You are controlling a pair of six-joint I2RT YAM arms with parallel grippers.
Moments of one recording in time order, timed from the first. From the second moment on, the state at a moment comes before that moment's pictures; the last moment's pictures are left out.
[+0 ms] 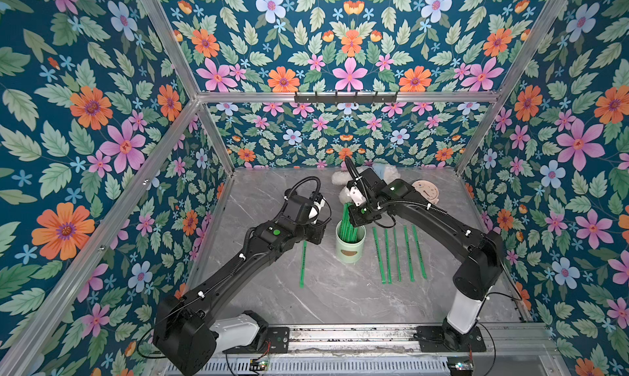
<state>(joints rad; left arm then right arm) -0.63 1.23 1.04 -0.56 0.08 -0.17 0.68 1.81 1.74 -1.02 -0.18 0.32</state>
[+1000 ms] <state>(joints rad) -0.63 1.24 1.04 -0.56 0.07 -0.17 0.69 1.62 2.03 -1.28 -0.08 0.23</state>
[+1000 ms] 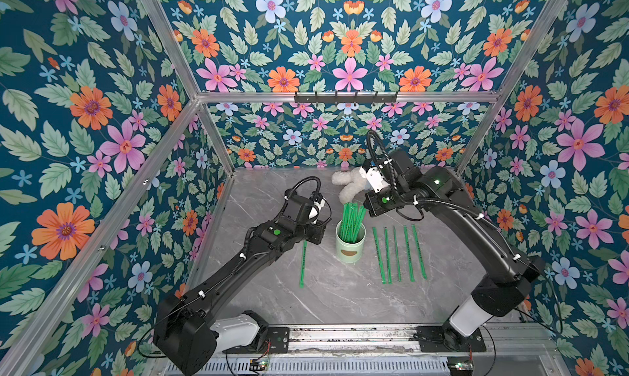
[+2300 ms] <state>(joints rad) -0.63 1.25 1.04 -0.57 0.06 -0.17 0.13 1.82 1.90 -1.65 0.19 0.17</state>
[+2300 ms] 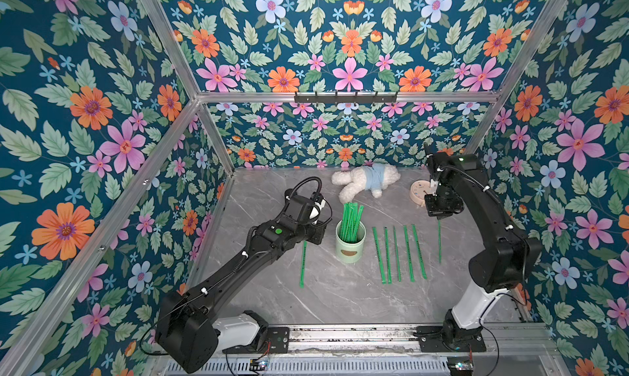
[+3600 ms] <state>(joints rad) -0.63 1.28 1.04 -0.57 0.07 -0.18 0.08 2.35 2.13 -1.70 0.19 0.17</state>
